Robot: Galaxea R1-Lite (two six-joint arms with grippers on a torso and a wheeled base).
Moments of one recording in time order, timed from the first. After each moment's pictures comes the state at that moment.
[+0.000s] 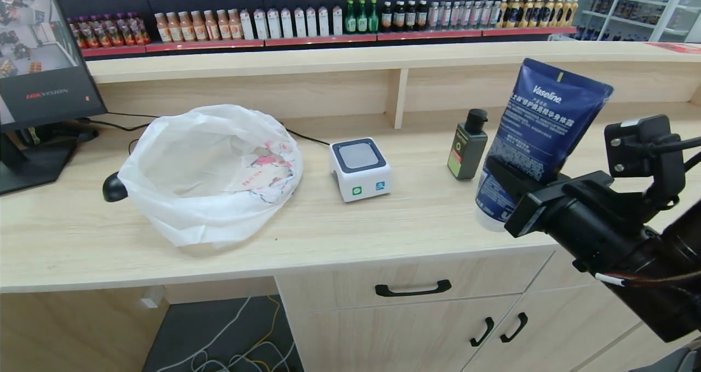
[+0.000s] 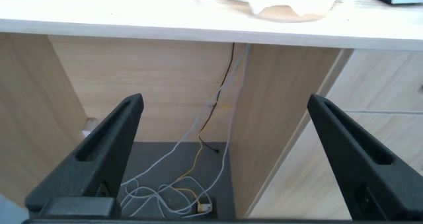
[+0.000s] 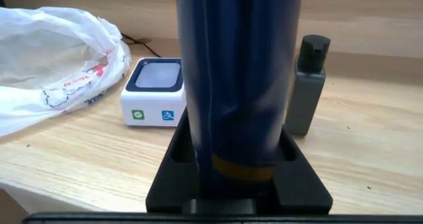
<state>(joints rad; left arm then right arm) 0.00 0.00 0.00 0.00 0.01 -0.02 0.60 1.53 -0.45 -1.31 -0.23 -0.11</state>
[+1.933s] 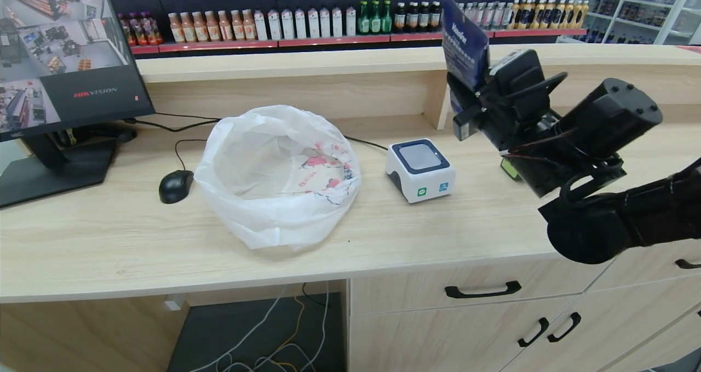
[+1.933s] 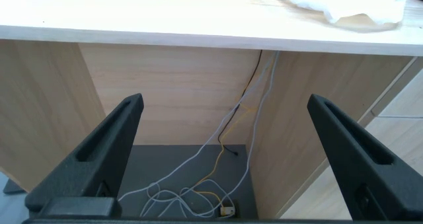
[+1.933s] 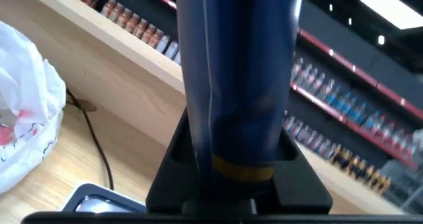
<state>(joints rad) 0.00 0.00 0.00 0.00 0.01 -0.01 0.41 1.94 -1.09 -1.40 0.07 -0.69</state>
